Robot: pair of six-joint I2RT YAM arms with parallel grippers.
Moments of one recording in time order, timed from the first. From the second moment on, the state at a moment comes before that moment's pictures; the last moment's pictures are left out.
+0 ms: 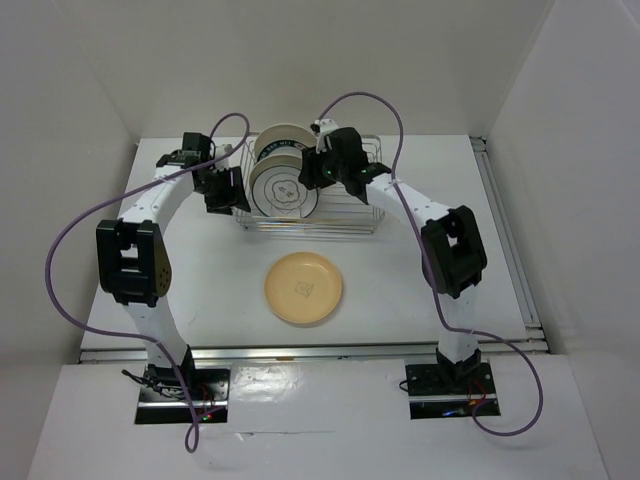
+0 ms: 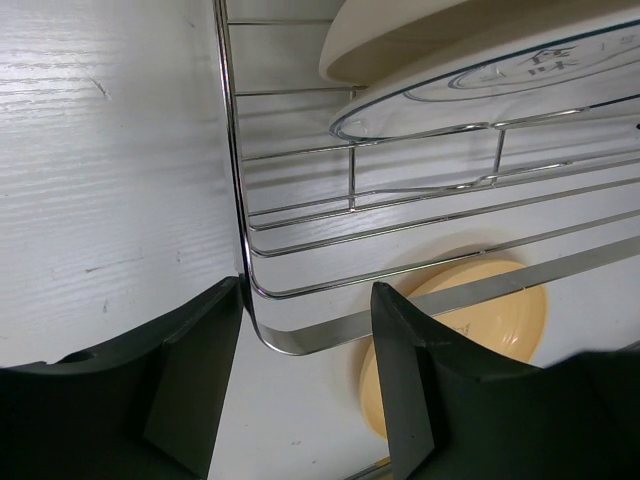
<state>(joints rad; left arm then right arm) -0.04 1.88 1.57 -0.79 0.36 -0.20 0.52 2.00 1.66 -0.11 -0.19 0.17</state>
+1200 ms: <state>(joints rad) -0.04 1.87 1.56 -0.78 0.34 -0.16 0.50 1.76 1.68 -0.25 -0.09 0.05</state>
